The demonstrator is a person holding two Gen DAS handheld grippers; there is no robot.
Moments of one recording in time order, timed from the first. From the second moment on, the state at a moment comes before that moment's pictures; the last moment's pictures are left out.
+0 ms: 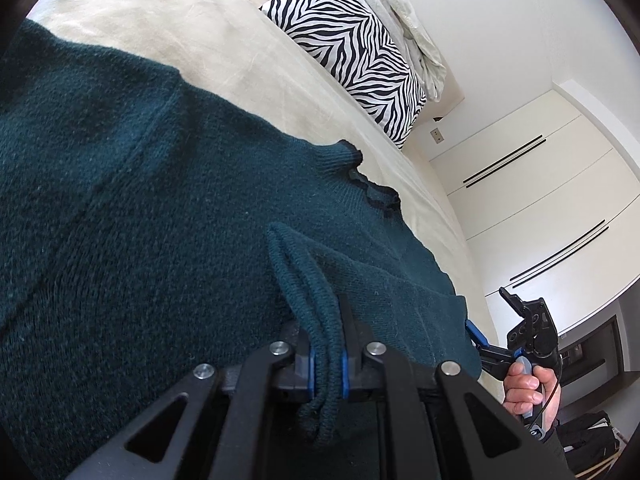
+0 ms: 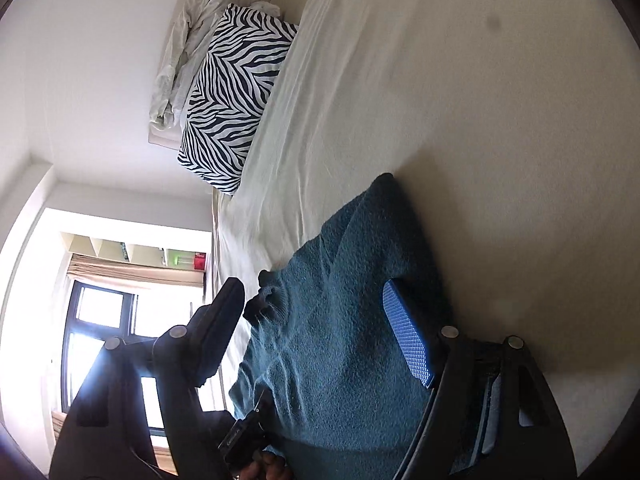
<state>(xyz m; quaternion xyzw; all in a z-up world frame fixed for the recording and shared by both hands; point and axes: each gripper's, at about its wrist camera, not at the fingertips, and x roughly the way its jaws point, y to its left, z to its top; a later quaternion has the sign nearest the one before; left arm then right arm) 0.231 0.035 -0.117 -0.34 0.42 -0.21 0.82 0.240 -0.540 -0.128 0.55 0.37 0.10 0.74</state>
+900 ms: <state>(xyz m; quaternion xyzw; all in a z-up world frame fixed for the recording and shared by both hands) 0.080 0.207 -0.054 -0.47 0.30 -0.07 0.82 0.056 -0.452 -0.100 0.52 0.35 0.17 0.76</state>
